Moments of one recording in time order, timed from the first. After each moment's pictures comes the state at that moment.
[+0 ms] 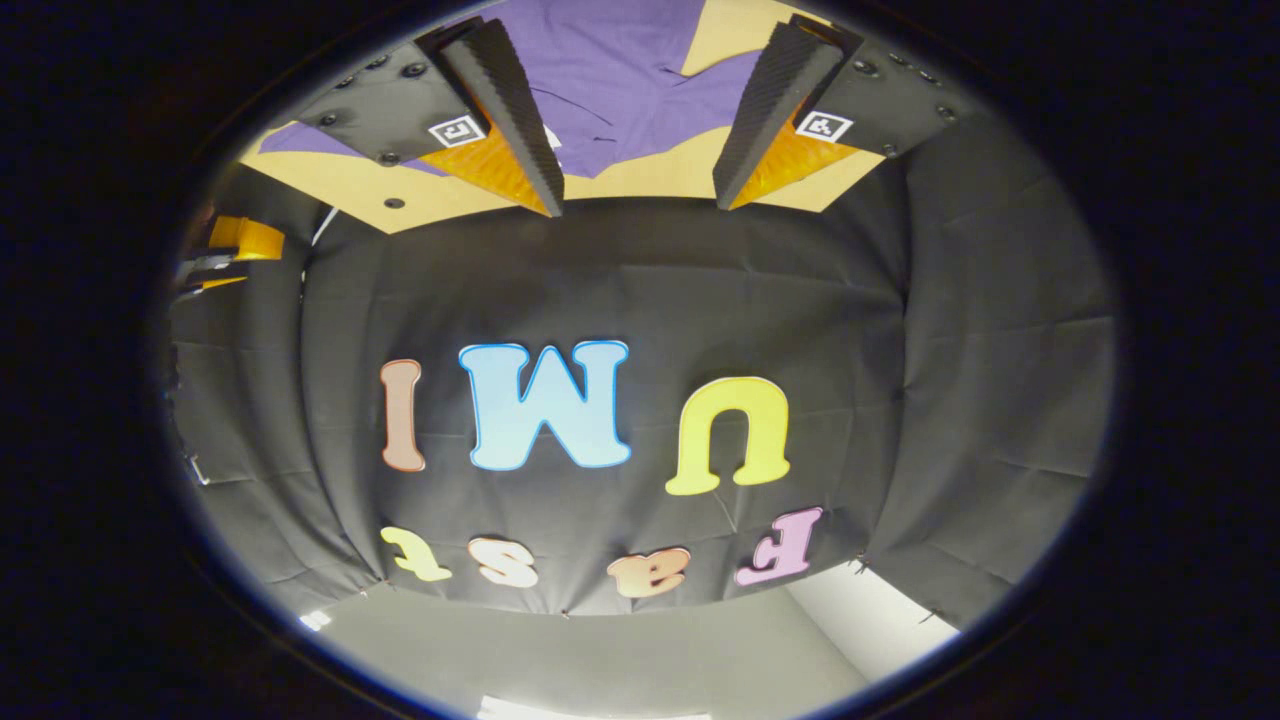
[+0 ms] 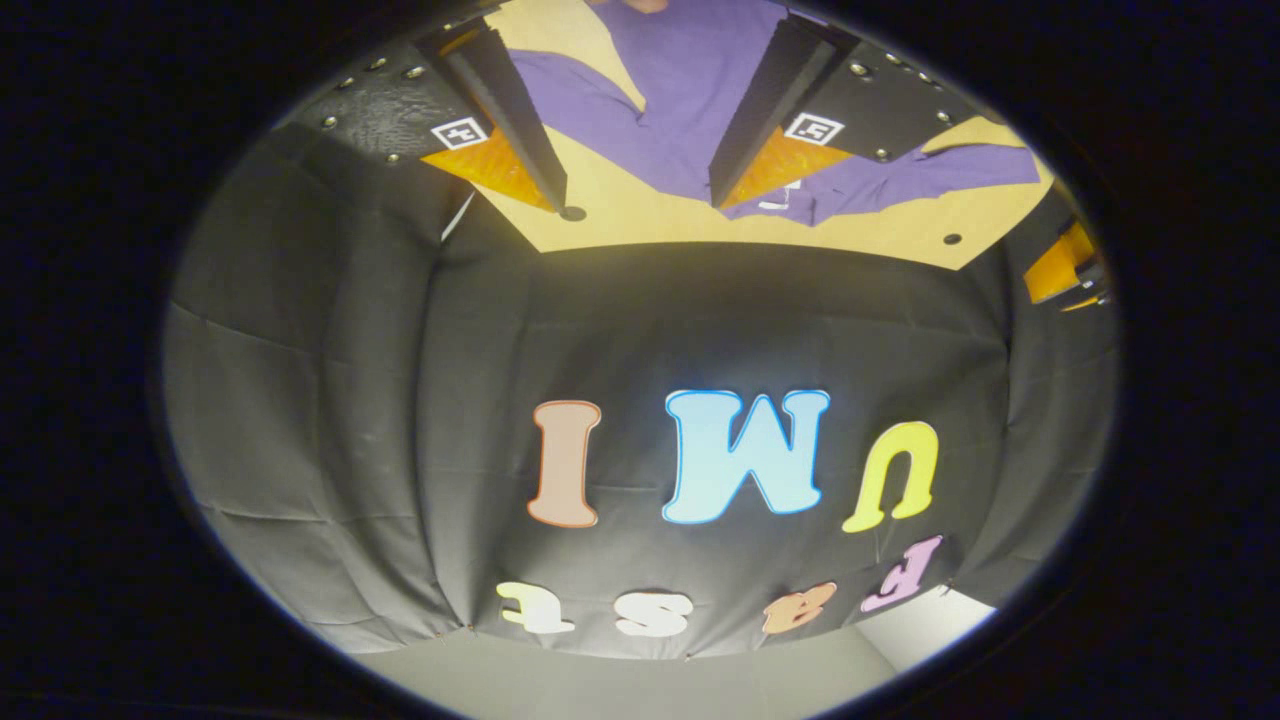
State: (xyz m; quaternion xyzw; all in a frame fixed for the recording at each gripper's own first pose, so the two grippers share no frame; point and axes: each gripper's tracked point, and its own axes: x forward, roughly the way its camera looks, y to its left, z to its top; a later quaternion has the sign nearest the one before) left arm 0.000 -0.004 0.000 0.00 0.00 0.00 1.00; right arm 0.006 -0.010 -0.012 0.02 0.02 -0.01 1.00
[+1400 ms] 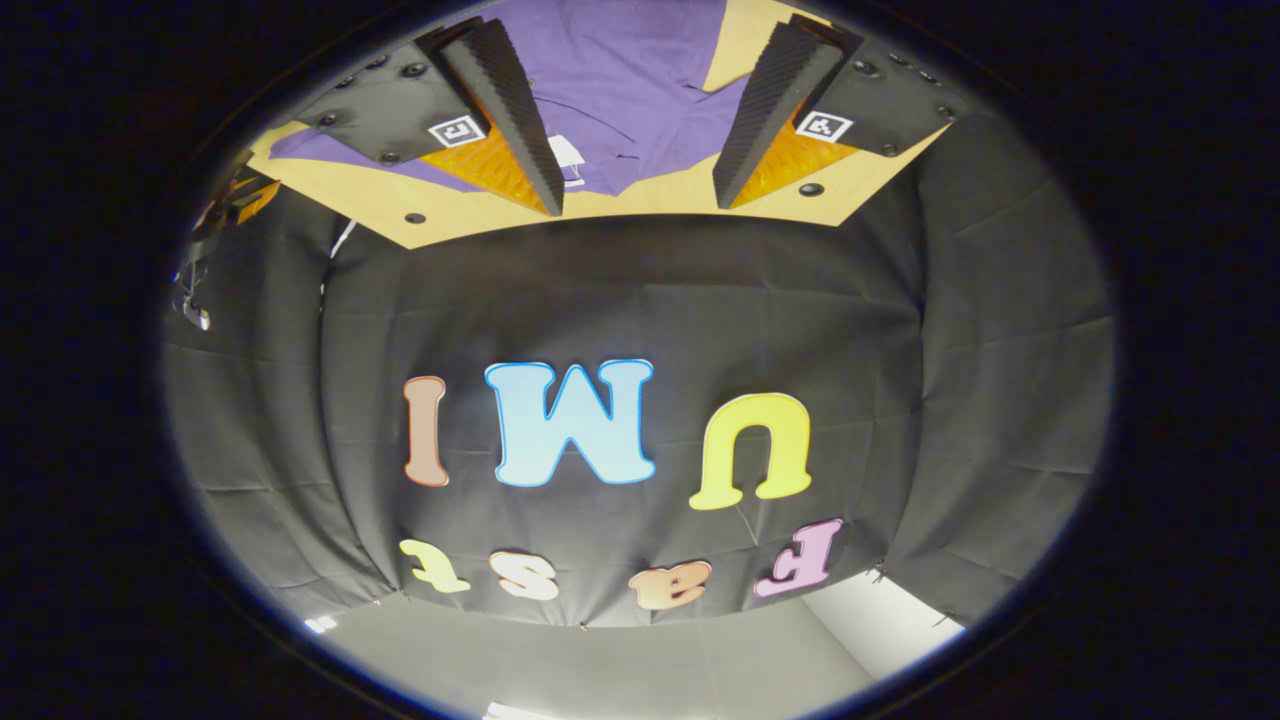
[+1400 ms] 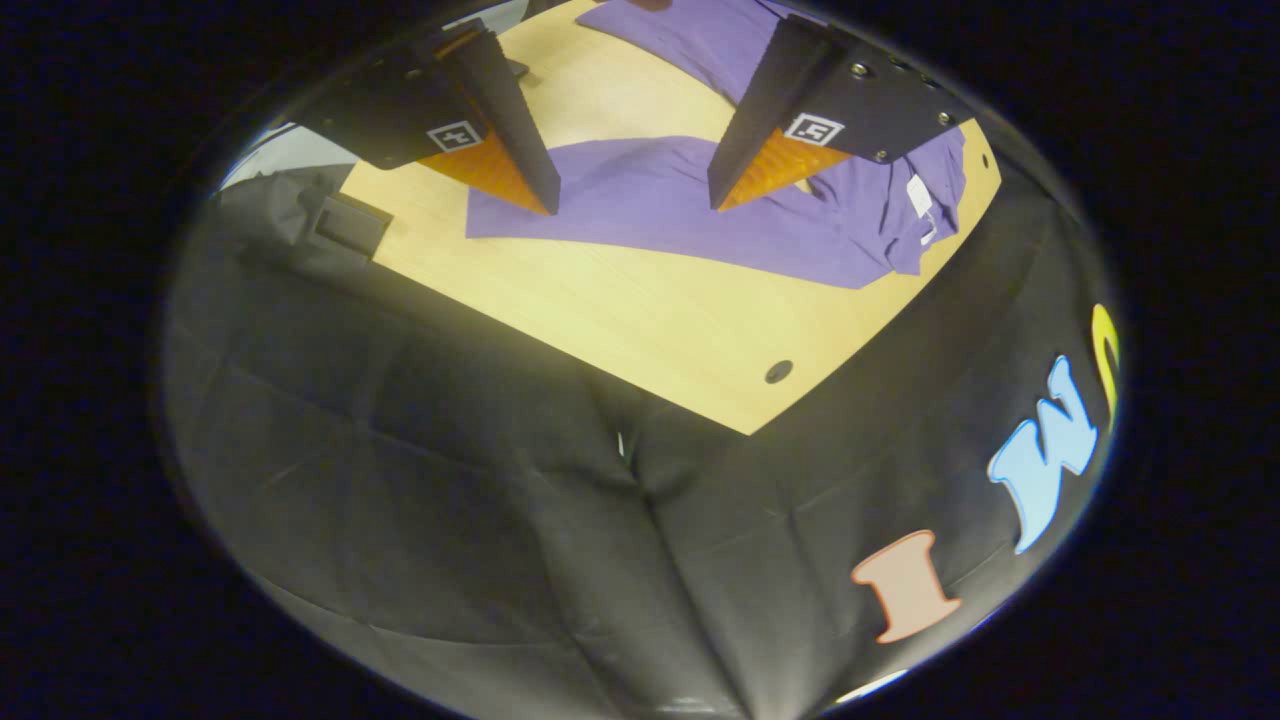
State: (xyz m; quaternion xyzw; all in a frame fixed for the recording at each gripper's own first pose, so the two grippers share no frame) left arm -0.012 -0.038 -0.016 0.01 0.03 -0.03 1.00; right arm -0.002 -0.195 -0.226 0.32 0.28 -0.20 0.88
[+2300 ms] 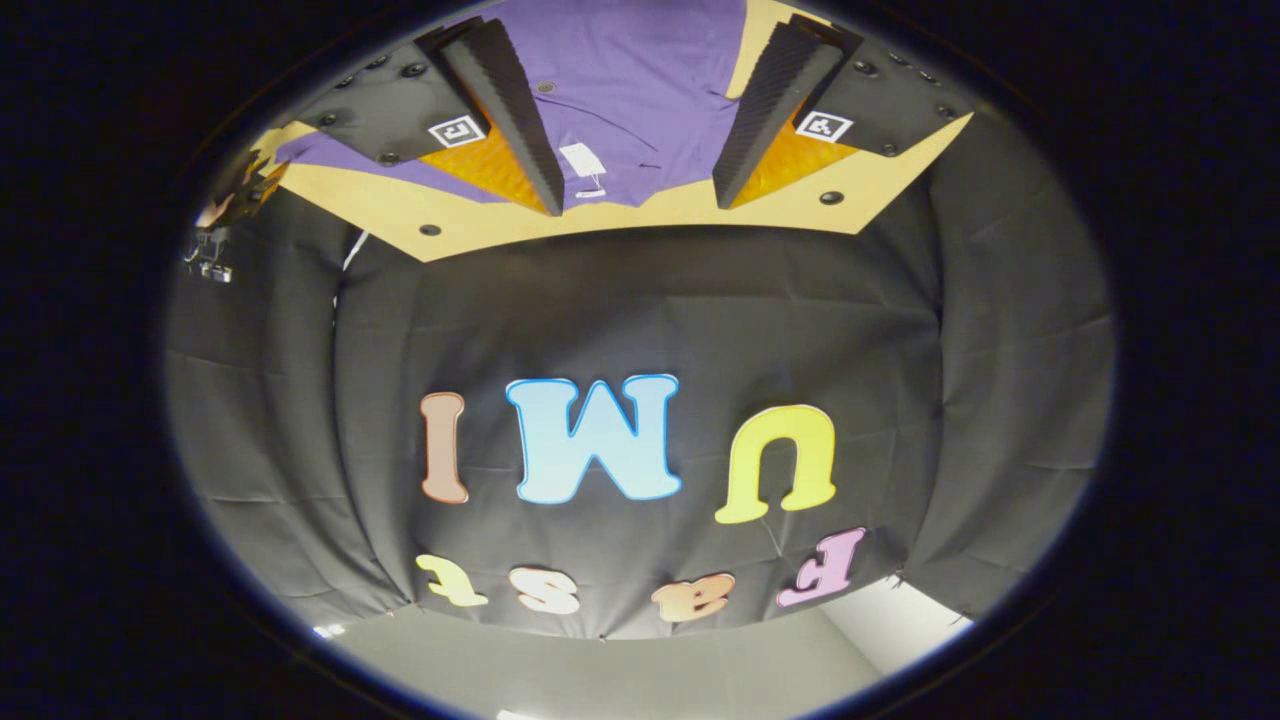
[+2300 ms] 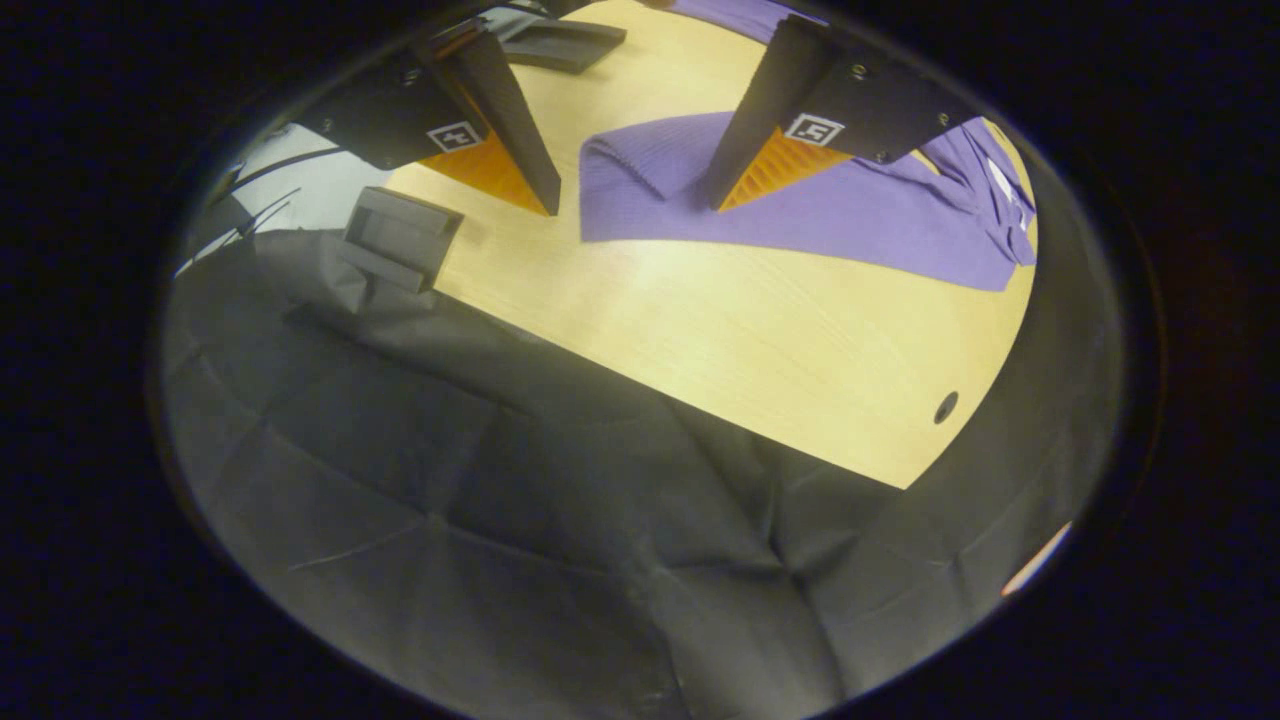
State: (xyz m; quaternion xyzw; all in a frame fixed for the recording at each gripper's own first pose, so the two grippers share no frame) left arm -0.003 -0.069 -0.030 0.01 0.05 -0.04 1.00; right arm -0.010 -0.256 -0.328 0.35 0.42 -0.27 0.79
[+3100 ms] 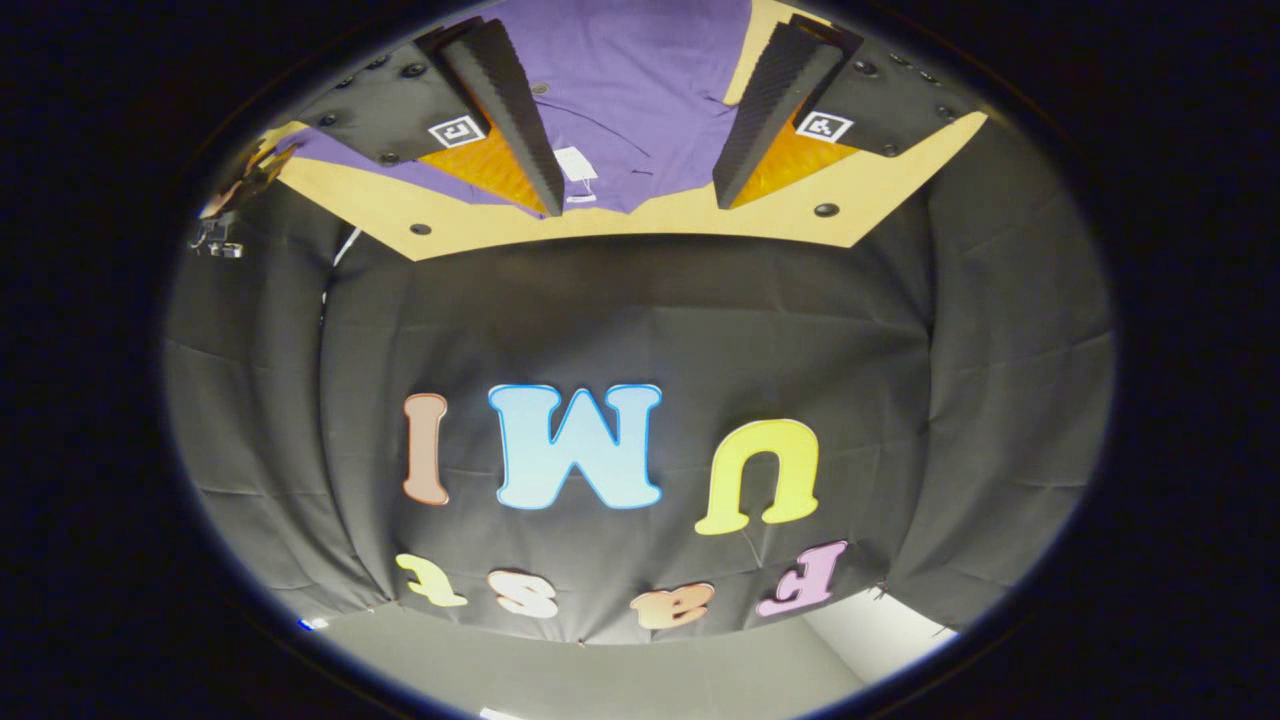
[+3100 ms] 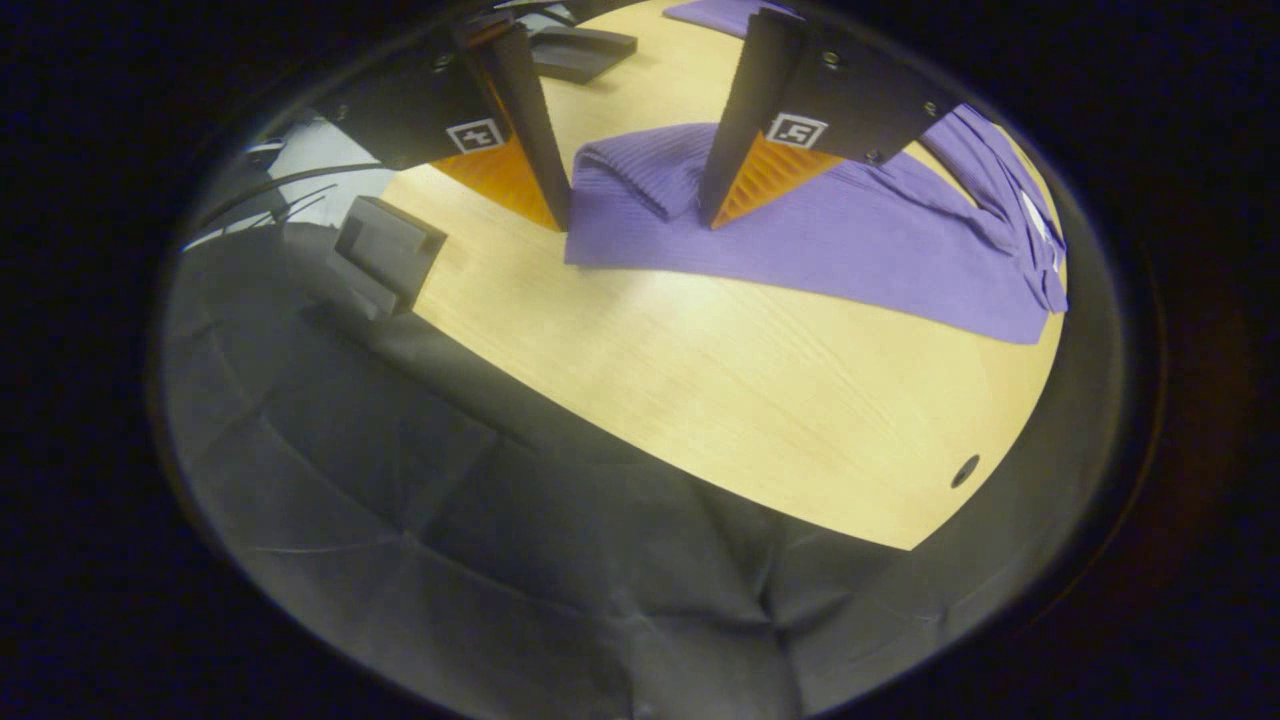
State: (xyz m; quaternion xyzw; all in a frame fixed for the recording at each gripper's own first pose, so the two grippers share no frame) left arm 0.001 -0.050 -0.040 0.00 0.06 -0.02 1.00; right arm -0.015 -0.239 -0.347 0.31 0.49 -0.26 0.77
